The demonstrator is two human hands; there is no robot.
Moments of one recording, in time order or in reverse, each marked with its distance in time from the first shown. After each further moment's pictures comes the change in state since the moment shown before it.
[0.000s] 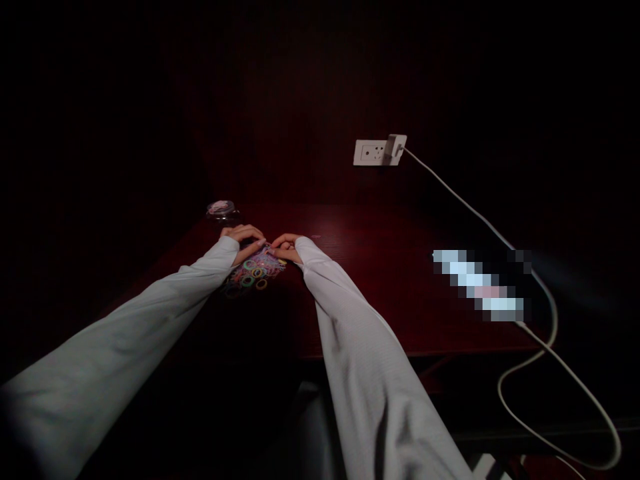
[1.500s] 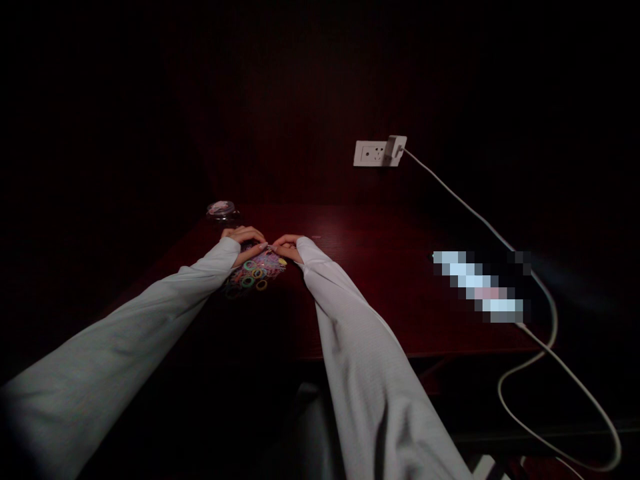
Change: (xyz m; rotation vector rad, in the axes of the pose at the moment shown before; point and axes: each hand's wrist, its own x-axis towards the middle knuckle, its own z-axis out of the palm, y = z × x) left_hand -0.002 0.010 -0.007 -0.019 -0.043 0.000; right_hand 0.008 0.006 -0.004 -0.020 0.008 0.006
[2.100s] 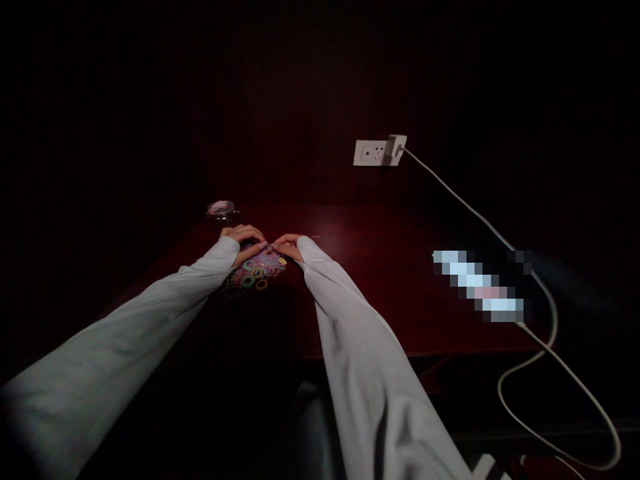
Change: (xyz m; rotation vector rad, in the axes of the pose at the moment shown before) left_hand 0.000 0.000 -0.002 -0.003 -0.001 -0.008; right_hand -0.004 -0.002 0.001 0.020 0.044 -0.005
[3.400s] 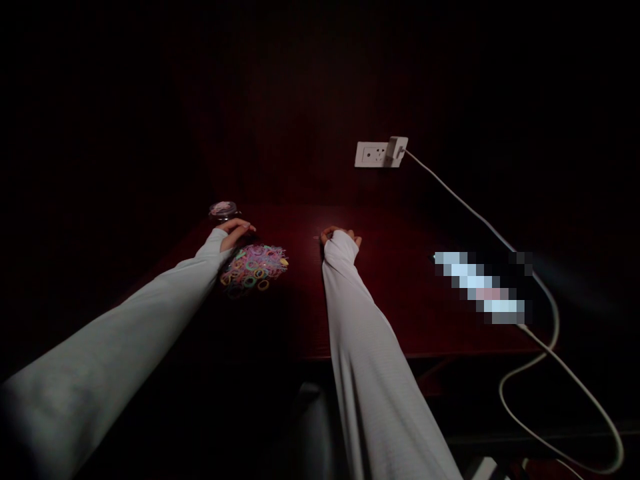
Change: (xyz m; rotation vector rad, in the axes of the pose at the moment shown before) left_hand 0.021 -0.059 0.020 -0.508 0.227 -0.282; right_hand -0.036 -0.022 -0.058 -0.963 0.608 0.215
